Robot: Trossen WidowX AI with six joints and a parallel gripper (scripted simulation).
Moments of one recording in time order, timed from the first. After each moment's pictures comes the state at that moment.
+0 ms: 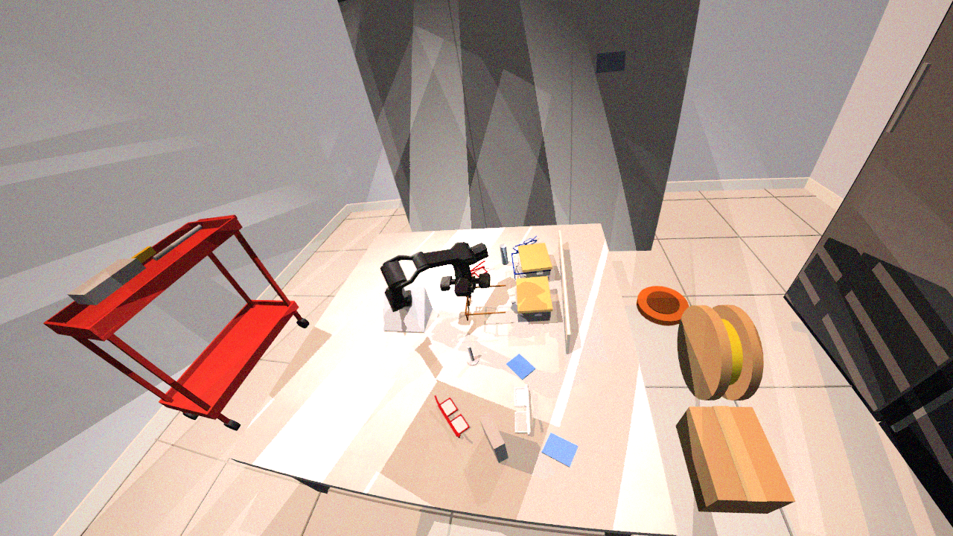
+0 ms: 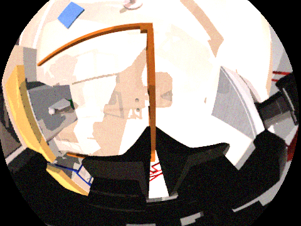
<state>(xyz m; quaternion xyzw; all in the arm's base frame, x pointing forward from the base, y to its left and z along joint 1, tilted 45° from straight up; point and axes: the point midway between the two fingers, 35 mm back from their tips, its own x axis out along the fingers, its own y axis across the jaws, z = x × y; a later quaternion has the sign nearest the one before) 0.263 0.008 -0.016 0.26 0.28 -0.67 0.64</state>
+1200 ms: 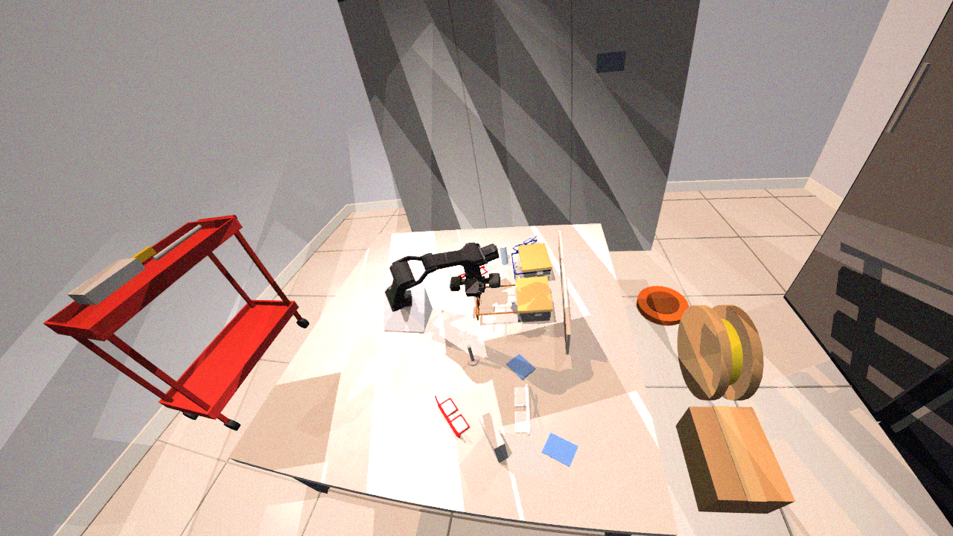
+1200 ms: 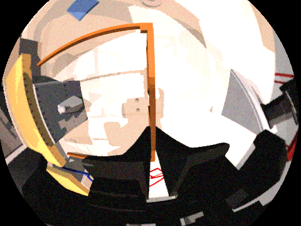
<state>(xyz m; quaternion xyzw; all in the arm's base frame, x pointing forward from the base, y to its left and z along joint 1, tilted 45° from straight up) 0.300 0.004 -0.020 0.26 0.28 -0.66 0.64</state>
